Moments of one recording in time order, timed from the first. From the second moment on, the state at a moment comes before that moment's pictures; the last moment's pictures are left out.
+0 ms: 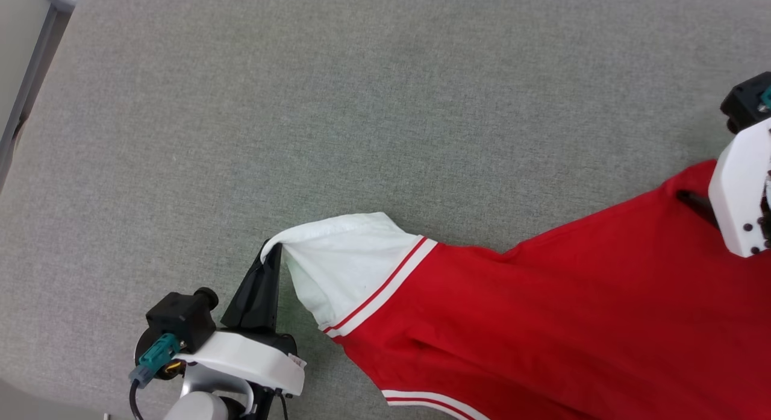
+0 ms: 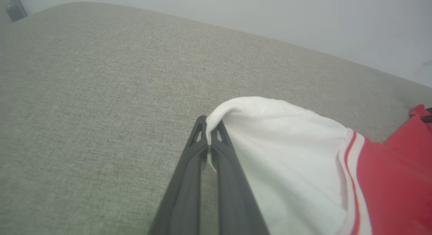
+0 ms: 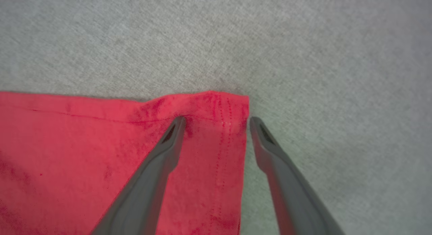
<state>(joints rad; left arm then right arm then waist) -0.12 0.29 -0.37 0.01 -0.56 0.13 -0.23 -0.70 -0.70 0.44 0.25 0.63 0.13 0.91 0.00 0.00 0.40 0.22</state>
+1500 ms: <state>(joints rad) -0.56 0.51 -0.29 -0.16 -0.46 0.11 -0.05 -0.69 -0.68 0.34 0.01 0.66 0.13 0.31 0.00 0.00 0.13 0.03</state>
